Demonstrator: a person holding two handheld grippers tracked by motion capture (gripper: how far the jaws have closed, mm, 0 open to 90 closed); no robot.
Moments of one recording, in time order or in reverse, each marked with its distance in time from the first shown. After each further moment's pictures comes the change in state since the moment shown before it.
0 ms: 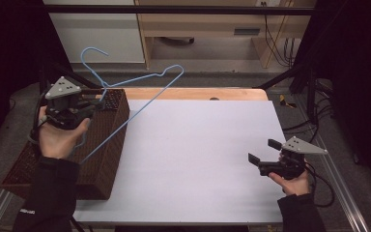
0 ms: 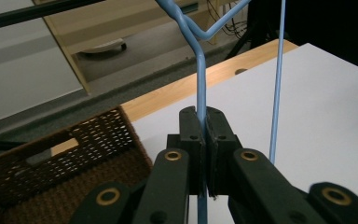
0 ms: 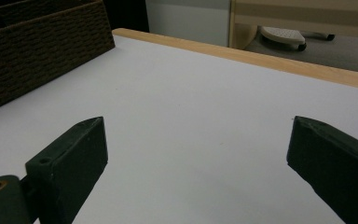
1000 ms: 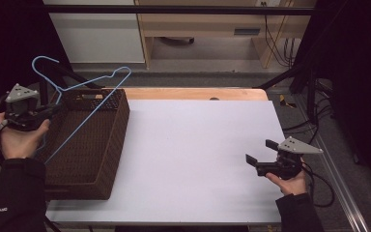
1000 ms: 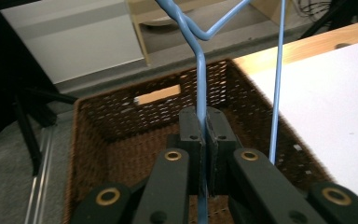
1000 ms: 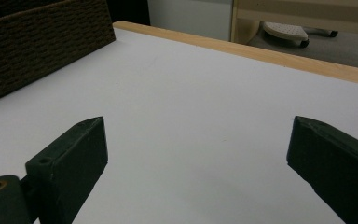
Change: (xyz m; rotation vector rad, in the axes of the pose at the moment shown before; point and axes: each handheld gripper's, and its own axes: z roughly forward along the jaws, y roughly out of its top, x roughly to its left) left arm 0.098 -0.059 -0.013 0.078 0.222 -0.073; right arm 0.003 -0.002 0.006 0.024 0.004 -0.014
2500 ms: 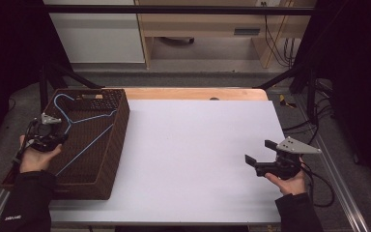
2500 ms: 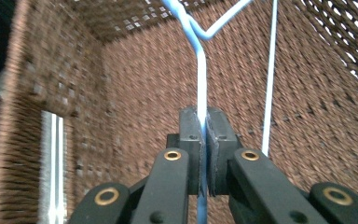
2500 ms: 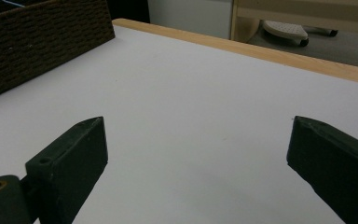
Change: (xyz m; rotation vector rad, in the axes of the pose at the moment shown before) left arm 0.001 -0.083 0.068 0.319 0.053 0.047; right arm 0.001 -0.001 0.002 0.007 -0.003 -0.007
